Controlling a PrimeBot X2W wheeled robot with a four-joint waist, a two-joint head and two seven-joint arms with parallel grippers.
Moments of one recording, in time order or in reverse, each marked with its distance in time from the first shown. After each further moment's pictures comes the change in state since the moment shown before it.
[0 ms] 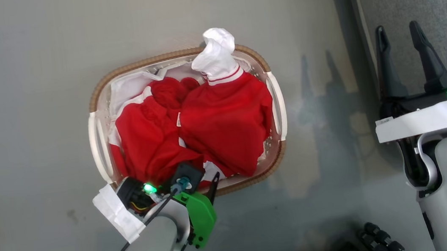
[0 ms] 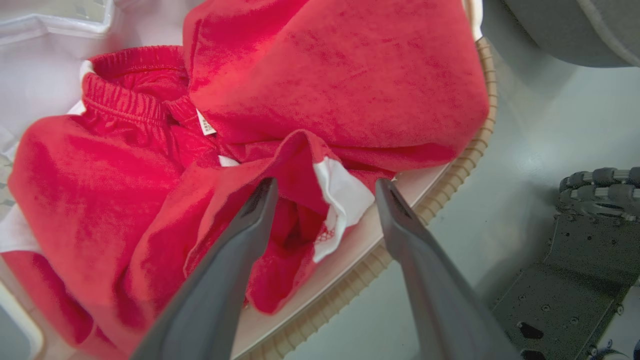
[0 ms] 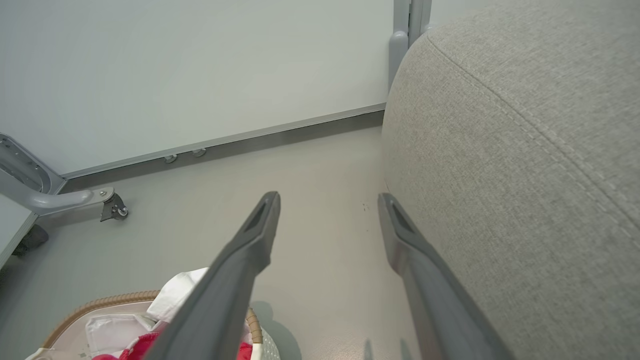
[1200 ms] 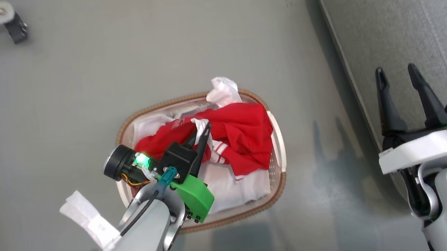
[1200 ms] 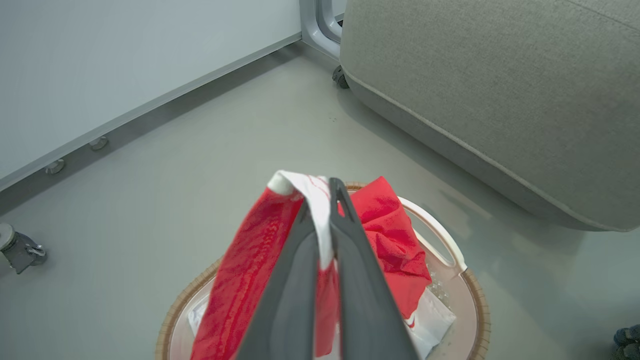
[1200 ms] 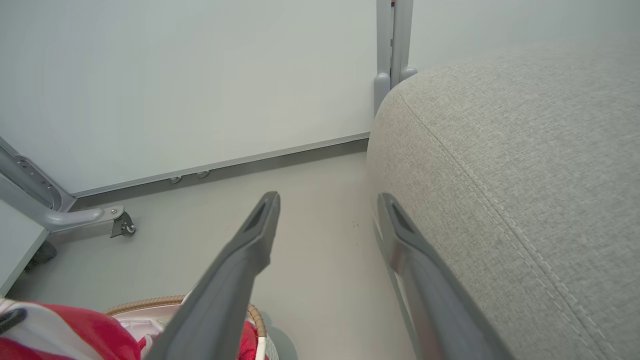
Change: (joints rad) left arm 0.018 0.109 0.046 -0.352 0.020 0.053 -0.093; right arm 0.093 0.001 -0.017 0.067 -0.024 0.000 0.000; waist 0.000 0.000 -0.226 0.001
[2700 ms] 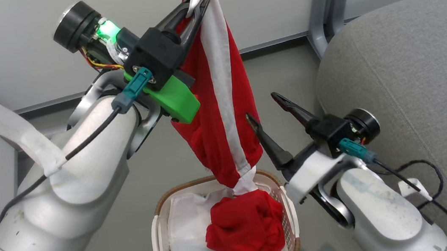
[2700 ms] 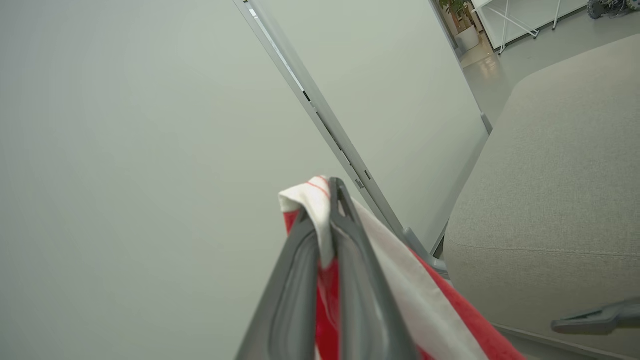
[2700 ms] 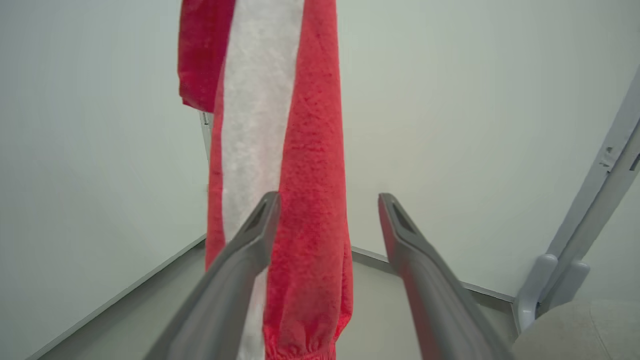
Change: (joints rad) left arm -0.374 0.134 -0.031 -0.290 -0.002 -0.052 0.085; right arm -0.181 0.000 0.491 0.195 -0.084 0.000 -0.001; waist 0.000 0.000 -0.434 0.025
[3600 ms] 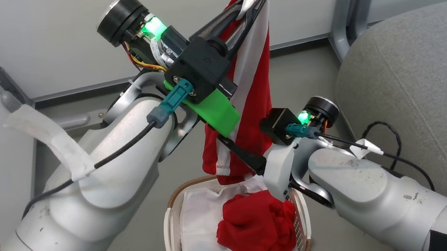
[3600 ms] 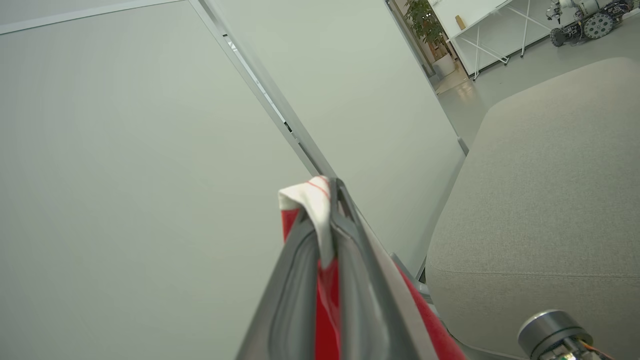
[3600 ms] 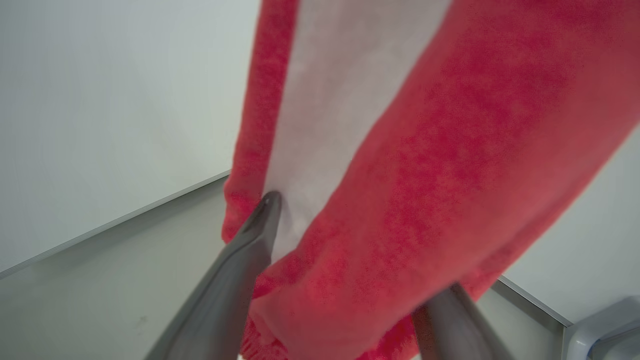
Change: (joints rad) left arm -0.026 -0.051 -0.076 -0.074 -0.021 -0.001 -0.021; right arm -0.378 -0.065 0.567 0.390 0.351 0.000 0.000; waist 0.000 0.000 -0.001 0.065
